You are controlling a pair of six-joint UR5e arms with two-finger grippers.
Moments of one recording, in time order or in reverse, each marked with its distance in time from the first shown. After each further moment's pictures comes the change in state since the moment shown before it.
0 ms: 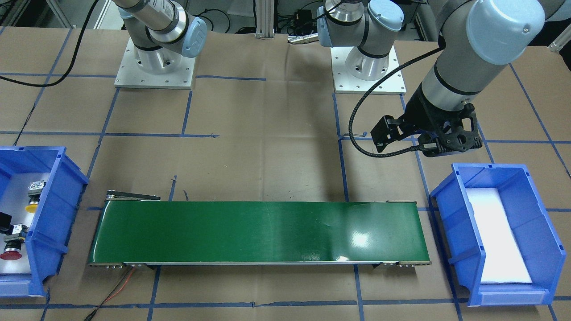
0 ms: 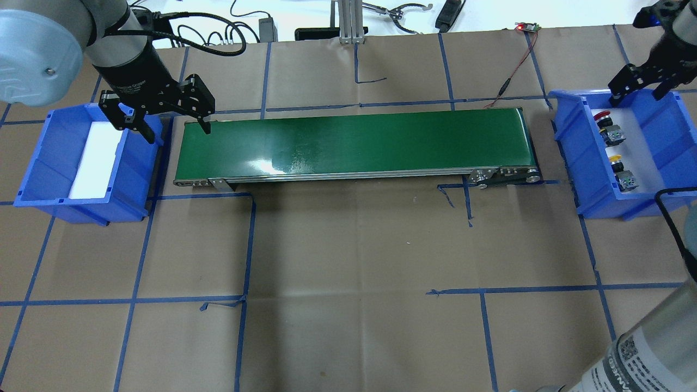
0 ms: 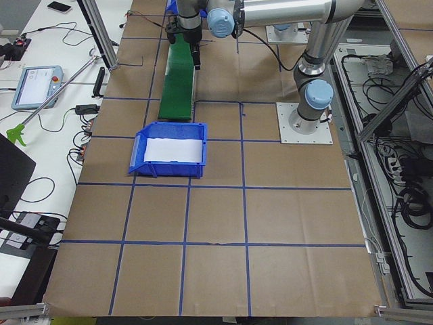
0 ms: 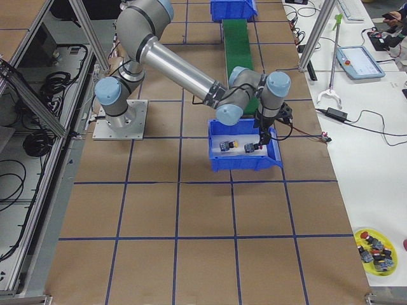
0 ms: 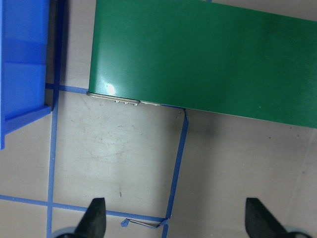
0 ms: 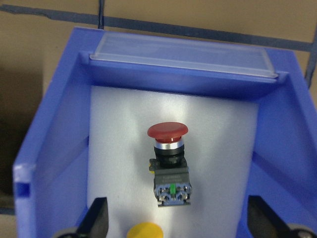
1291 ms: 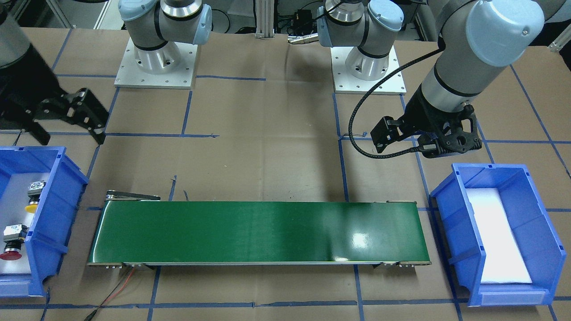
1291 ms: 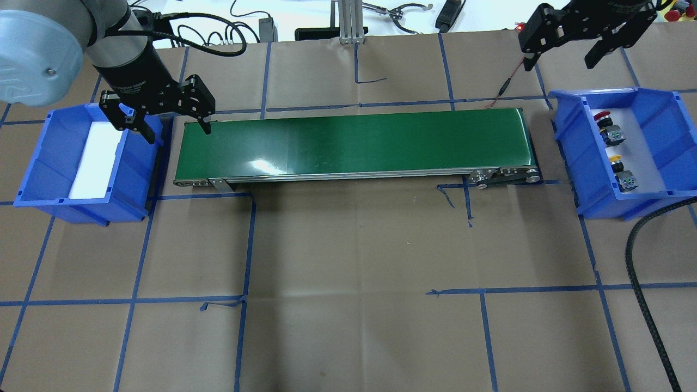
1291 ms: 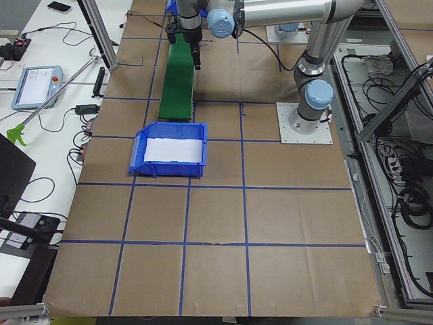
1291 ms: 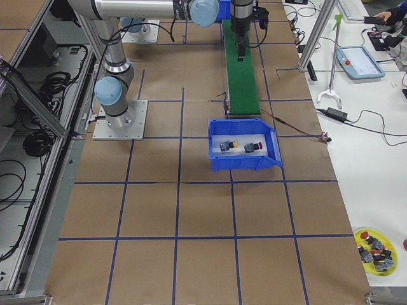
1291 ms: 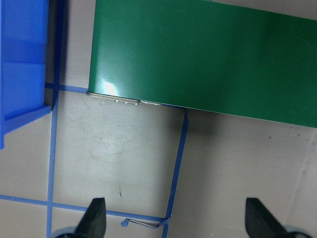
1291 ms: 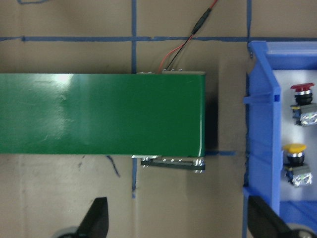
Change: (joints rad) left arm 0.000 -0.002 0.000 0.000 0.000 0.000; right arm 0.375 -0.390 0.055 0.293 0.063 0.474
